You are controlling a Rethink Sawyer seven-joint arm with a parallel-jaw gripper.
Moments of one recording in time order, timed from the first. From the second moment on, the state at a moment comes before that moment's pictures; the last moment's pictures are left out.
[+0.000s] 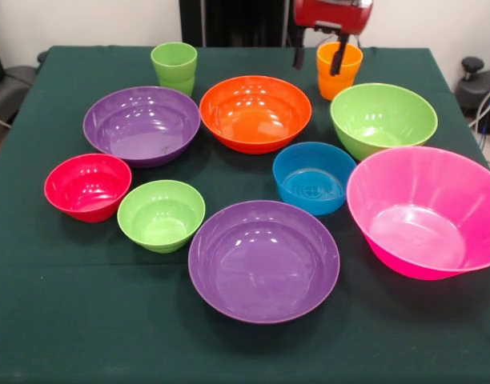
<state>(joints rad) 0.01 -0.69 -0.12 2.03 0.08 0.13 1.83</state>
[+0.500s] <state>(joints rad) 0.06 -0.69 -0.13 2.01 0.12 0.13 1.83</state>
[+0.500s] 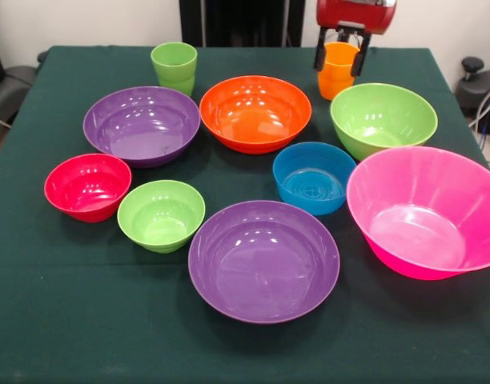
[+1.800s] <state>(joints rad) 0.14 -0.71 -0.29 2.01 0.30 0.22 2.07</state>
